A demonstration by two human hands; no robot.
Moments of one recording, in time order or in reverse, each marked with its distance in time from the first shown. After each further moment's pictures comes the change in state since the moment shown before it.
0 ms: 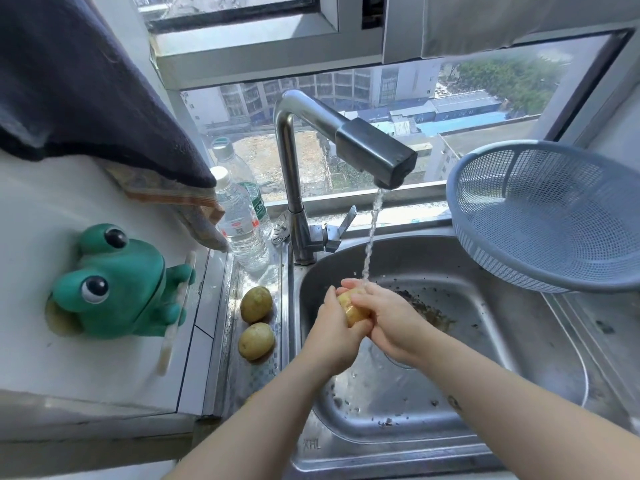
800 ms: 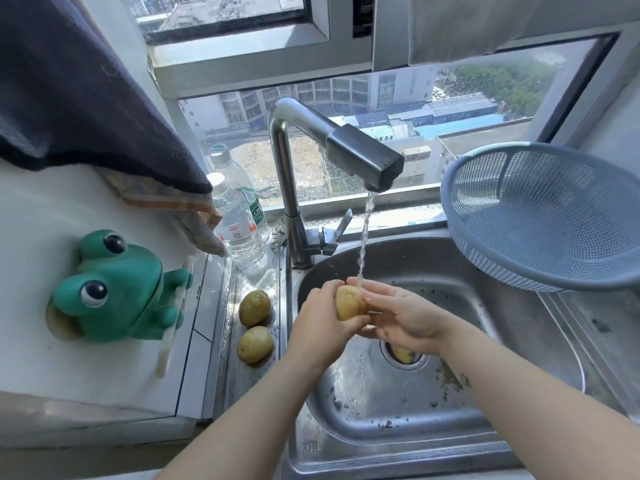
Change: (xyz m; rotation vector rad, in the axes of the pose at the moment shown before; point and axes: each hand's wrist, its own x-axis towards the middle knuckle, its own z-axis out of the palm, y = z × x) left_hand -0.002 0.012 -0.017 0.232 0.124 0.110; right_hand 0.006 -0.013 -0.045 -0.148 -0.234 0.139
